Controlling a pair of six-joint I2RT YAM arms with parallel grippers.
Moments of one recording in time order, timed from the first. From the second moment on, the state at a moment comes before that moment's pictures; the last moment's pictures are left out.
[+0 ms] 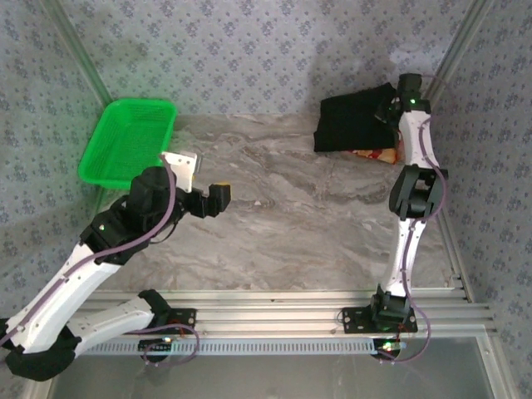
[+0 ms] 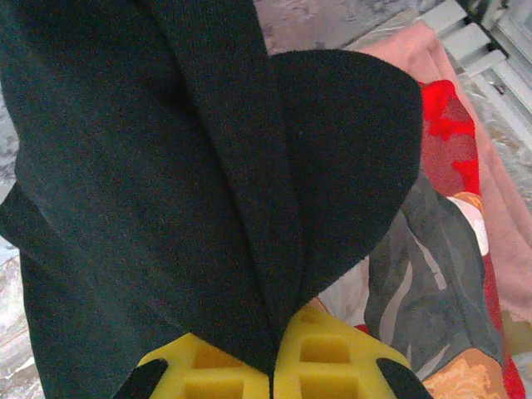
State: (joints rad) left arm -0.78 0.91 1.25 -0.77 -0.23 -0.33; right arm -0.17 2.38 2.37 -0.81 -0.07 0.41
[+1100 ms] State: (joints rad) left arm -0.78 0.87 1.28 -0.85 -0.38 -0.33; right arm -0.27 2.36 2.24 -0.50 -0.57 0.74
